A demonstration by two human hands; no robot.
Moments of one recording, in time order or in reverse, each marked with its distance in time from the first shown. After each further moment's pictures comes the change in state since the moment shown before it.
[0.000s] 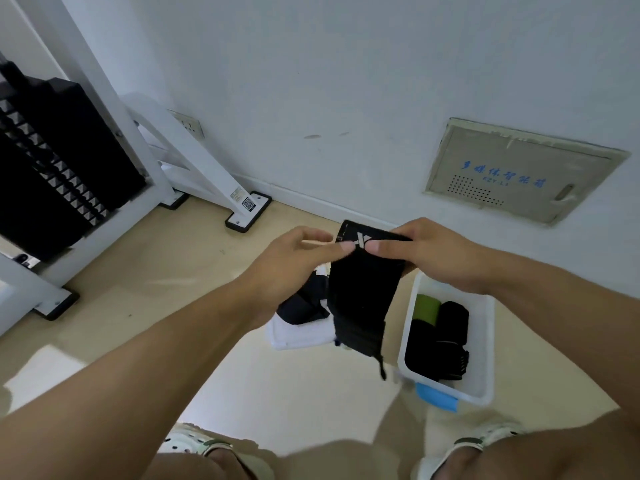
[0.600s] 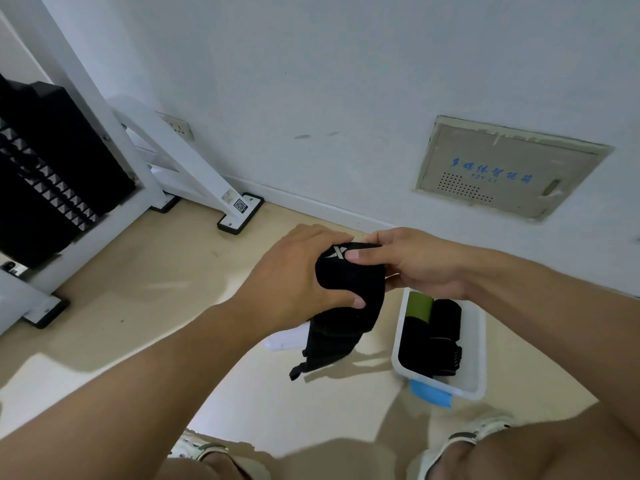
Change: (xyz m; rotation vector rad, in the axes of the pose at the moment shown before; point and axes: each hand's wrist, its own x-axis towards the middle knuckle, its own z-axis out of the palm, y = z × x) left_hand 0.000 -0.005 0.016 0.768 0.072 0.572; right_hand 0.003 0.005 0.008 0.288 -0.110 0.197
